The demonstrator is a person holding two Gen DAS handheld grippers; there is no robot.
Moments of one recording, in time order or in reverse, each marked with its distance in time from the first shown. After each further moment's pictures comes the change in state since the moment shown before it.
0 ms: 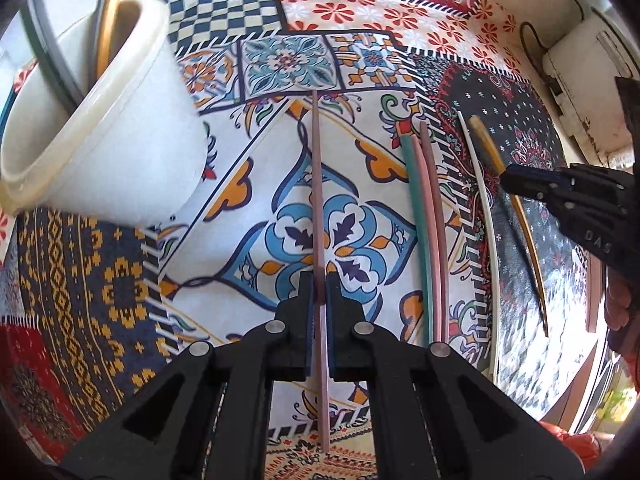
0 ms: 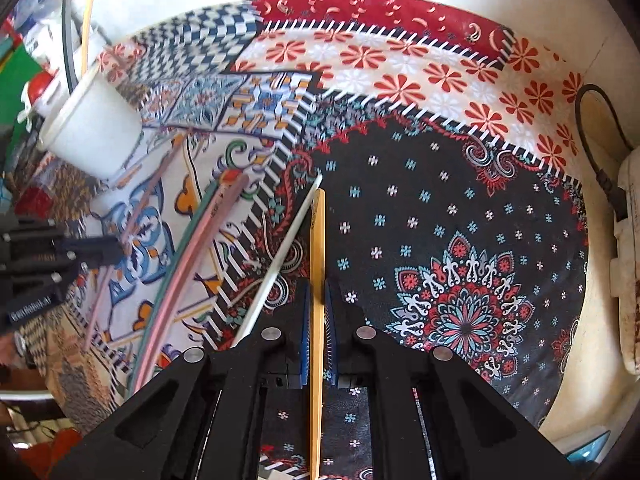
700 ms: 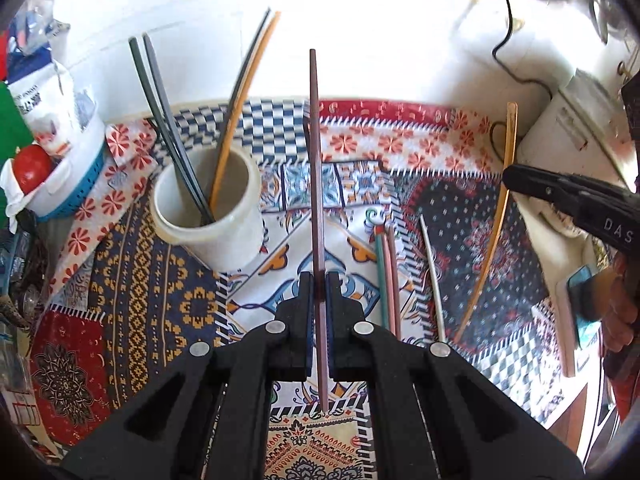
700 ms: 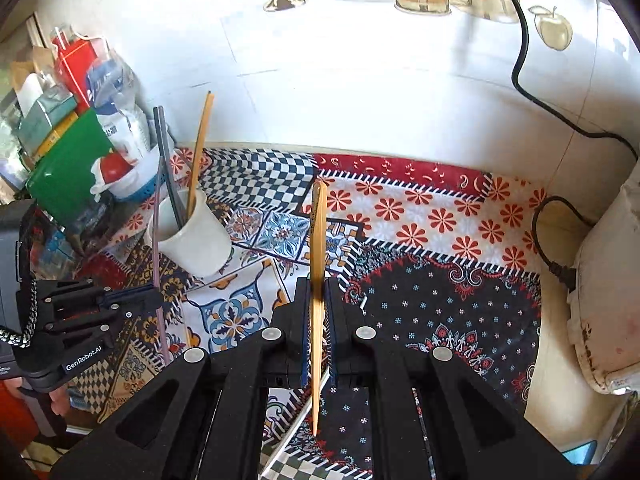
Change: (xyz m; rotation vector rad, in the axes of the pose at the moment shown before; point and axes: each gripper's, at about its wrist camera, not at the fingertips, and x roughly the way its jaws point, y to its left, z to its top) left arm -0.124 -0.005 -0.040 -0.049 -0.384 0.067; right arm -0.122 0.030 0.017 -0.028 -0.334 0.070
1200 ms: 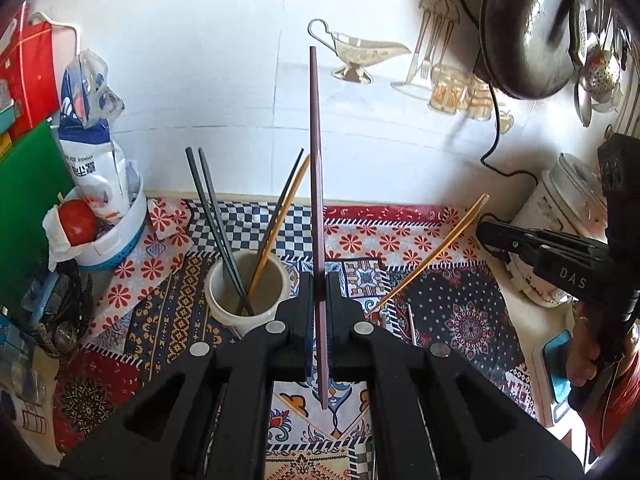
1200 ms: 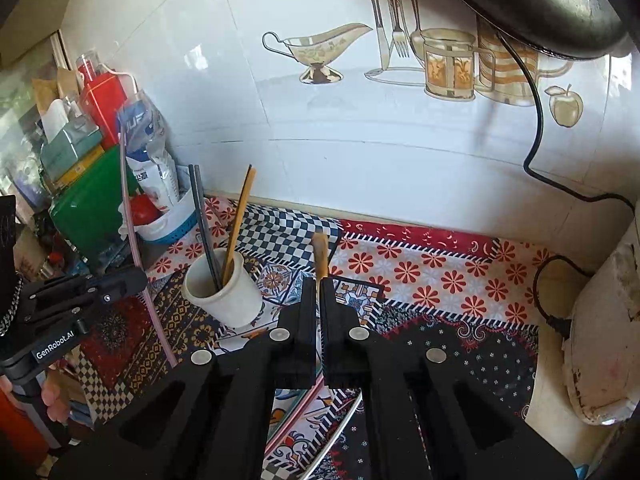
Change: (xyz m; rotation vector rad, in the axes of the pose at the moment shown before) left arm -0.083 0.017 0.035 -0.060 -0.259 0.016; right arm -0.029 0.023 0.036 -0.036 -0.139 0.043
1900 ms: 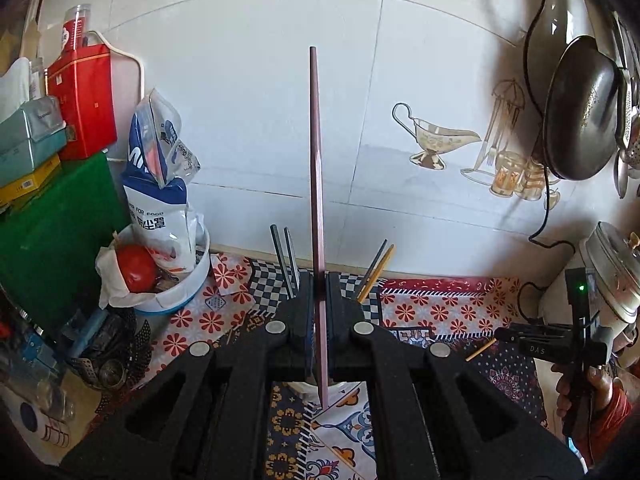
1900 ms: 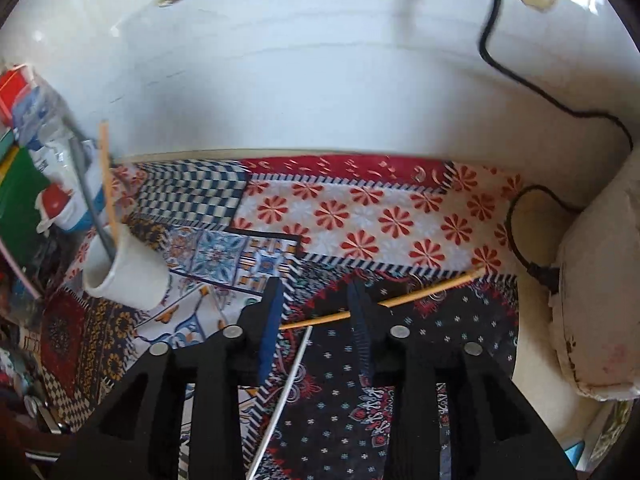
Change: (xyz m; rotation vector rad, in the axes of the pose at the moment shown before) left arm -0.020 0.054 0.044 -0.078 -0.162 0.140; right arm 0.075 -0.090 -0.024 0.191 0.257 -0.189
